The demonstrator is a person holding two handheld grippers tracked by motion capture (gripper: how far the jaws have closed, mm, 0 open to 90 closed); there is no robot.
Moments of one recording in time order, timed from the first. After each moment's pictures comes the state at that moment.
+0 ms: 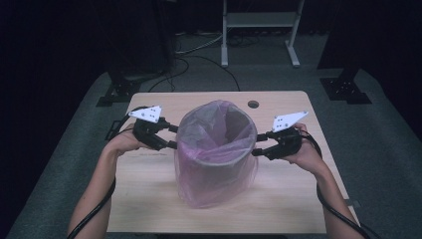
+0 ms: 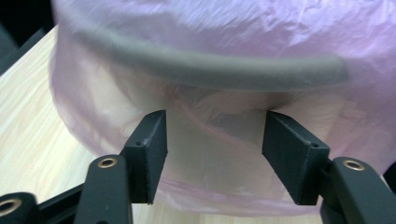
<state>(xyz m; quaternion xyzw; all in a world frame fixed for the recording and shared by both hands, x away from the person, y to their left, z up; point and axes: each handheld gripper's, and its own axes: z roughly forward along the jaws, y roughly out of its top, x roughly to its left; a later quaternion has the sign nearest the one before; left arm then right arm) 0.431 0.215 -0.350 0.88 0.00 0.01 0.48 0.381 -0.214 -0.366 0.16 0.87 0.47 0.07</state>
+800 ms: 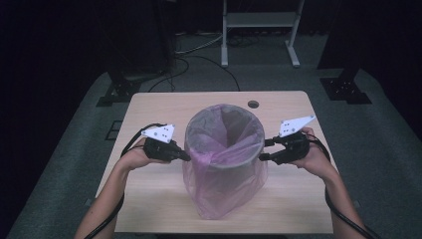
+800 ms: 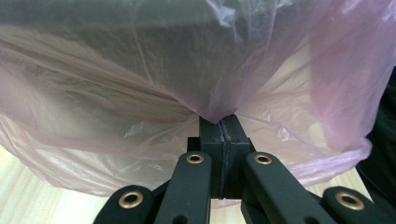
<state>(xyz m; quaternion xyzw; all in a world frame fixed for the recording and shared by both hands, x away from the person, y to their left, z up) 0.392 0.186 -0.377 0.88 -0.02 -0.01 0.47 0.370 -0.232 -0.371 0.17 0.88 0.45 0.06</state>
